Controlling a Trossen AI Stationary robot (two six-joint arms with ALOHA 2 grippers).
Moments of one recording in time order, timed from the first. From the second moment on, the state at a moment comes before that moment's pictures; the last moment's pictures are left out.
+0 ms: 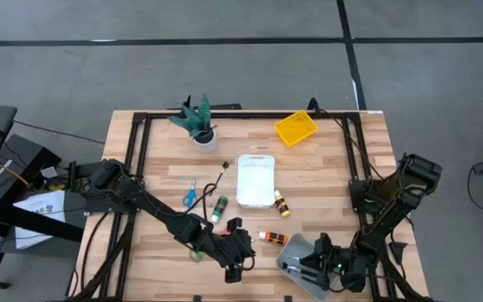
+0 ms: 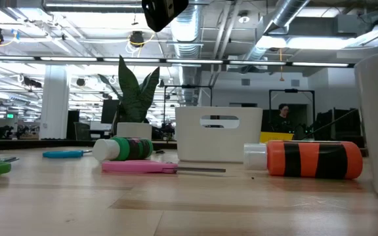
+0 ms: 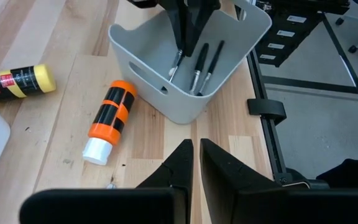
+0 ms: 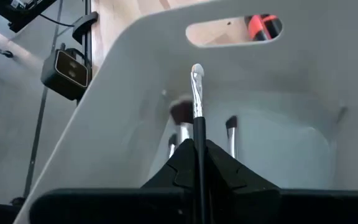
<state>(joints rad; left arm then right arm) -0.54 1.87 1.36 -0.18 -0.31 -0.45 1.08 1.66 0.64 0.11 0.76 1.33</state>
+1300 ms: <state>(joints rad) -0.54 1.87 1.36 -0.18 -0.31 -0.45 1.04 1.61 0.64 -0.06 0.54 1.34</state>
